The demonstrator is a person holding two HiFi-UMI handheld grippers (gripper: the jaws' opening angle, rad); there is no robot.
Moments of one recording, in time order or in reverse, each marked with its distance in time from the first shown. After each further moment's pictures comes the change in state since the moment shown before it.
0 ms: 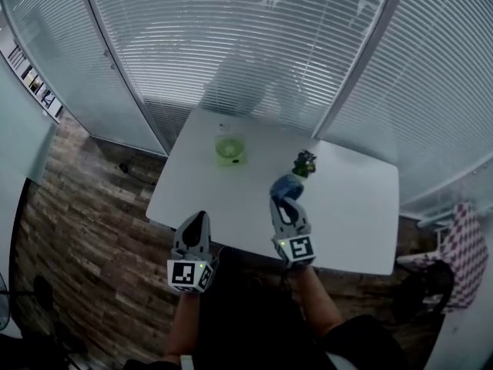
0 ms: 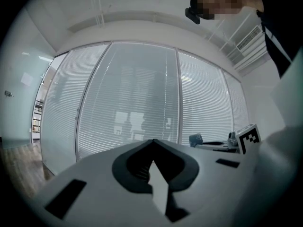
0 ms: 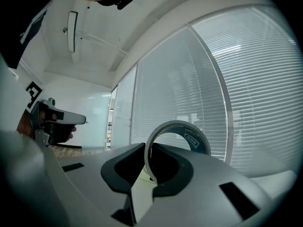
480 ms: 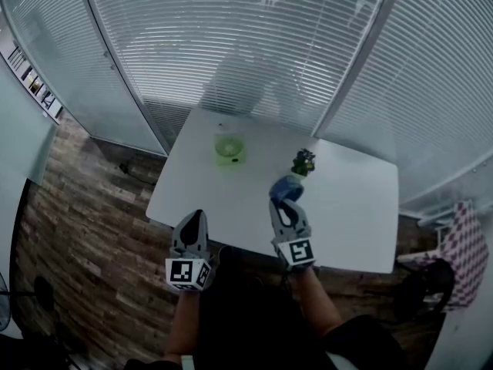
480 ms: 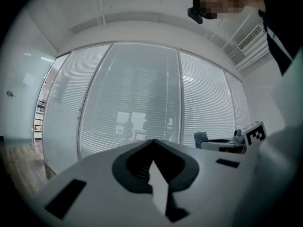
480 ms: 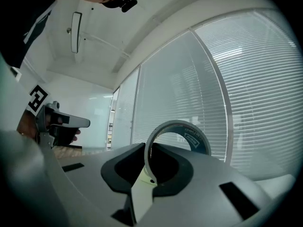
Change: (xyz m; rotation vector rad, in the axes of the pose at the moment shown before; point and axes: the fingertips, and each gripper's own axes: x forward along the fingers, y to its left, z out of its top) left arm -0.003 0.006 -0.003 -0.007 -0.004 0.020; right arm -0.012 0.008 0.009 -0.017 -0.029 0.008
